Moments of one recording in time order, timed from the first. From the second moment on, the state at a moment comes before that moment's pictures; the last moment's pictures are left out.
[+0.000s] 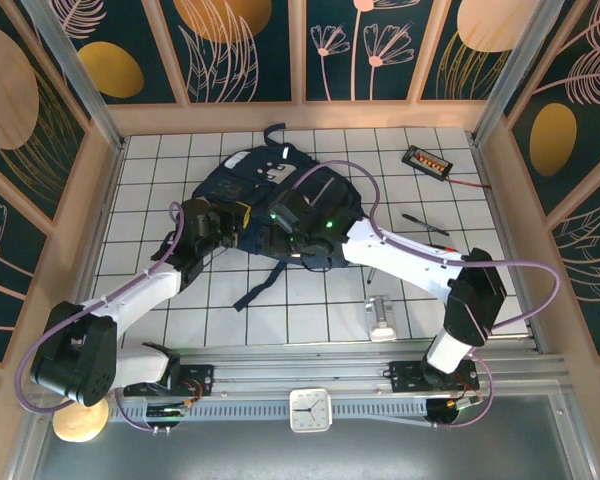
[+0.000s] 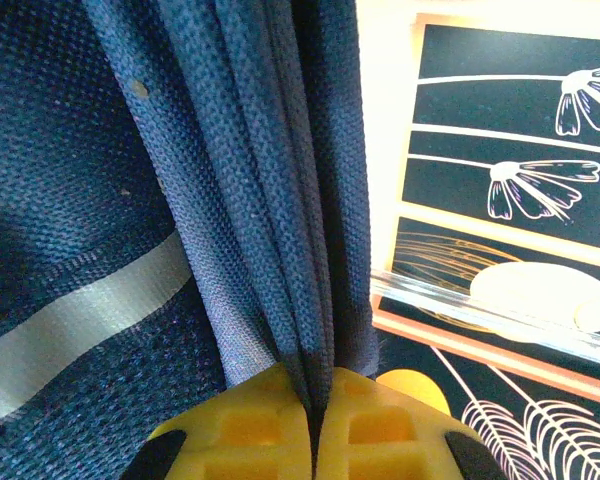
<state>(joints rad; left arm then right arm) -0.39 1.27 0.64 0.27 0.19 -1.65 0.98 1.67 1.44 -0.72 0.12 0.82</state>
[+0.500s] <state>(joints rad) -0.41 1.29 0.67 0.27 0.18 -1.67 0.89 1.75 1.46 -0.62 0.05 0.84</state>
